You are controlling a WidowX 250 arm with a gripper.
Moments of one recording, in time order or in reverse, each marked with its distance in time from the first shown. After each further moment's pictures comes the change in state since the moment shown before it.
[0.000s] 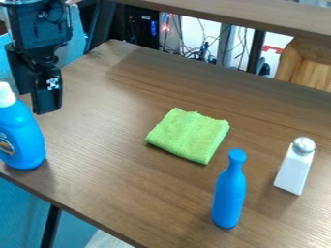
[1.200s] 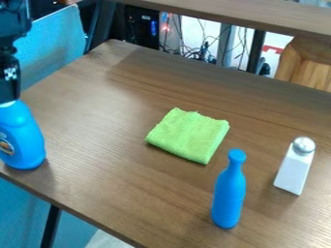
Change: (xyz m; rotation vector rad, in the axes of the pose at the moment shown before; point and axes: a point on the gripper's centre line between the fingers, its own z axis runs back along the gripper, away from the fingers) arm -0.031 0.038 0.007 0.043 0.051 0.065
